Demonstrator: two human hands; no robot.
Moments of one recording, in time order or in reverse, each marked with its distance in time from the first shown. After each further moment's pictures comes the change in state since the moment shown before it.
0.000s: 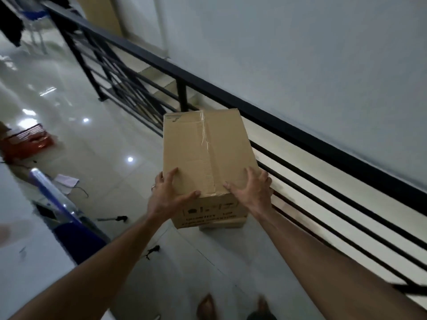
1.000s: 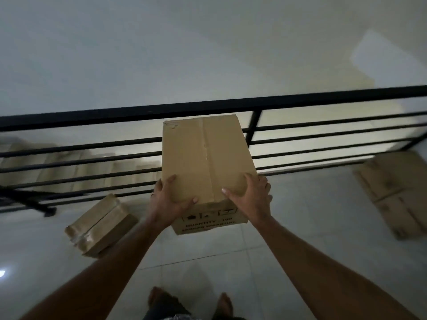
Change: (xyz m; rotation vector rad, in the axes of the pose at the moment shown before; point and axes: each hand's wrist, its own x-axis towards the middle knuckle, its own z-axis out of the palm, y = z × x) left_hand -0.341 0.208 0.343 0.214 -0.570 0.603; right_hand -0.407 0.426 -0.181 0.068 0.469 0.710
